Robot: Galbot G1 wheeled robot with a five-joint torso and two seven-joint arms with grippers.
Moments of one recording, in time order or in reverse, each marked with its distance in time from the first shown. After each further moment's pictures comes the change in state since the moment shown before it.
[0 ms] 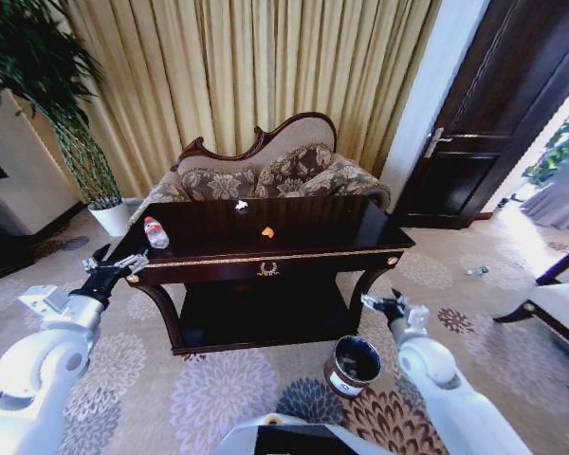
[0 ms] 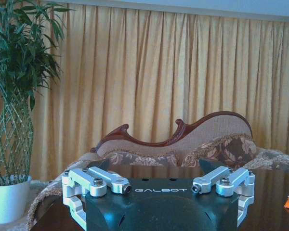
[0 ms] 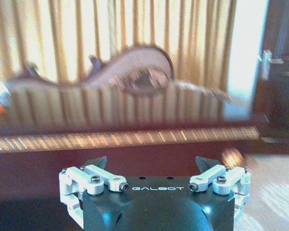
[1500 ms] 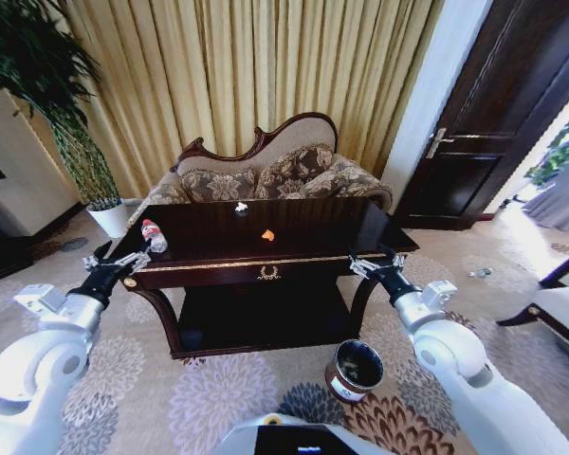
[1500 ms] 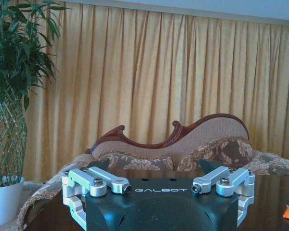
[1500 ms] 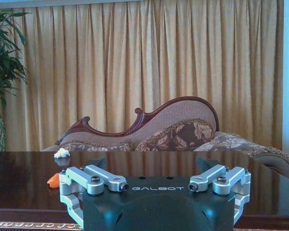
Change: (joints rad) left arm 0.008 -0.004 -0.008 -0.035 -0.024 0.019 -0.009; right arm 0.003 -0.084 0.031 0.153 0.075 0.064 -0.079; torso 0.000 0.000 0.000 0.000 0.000
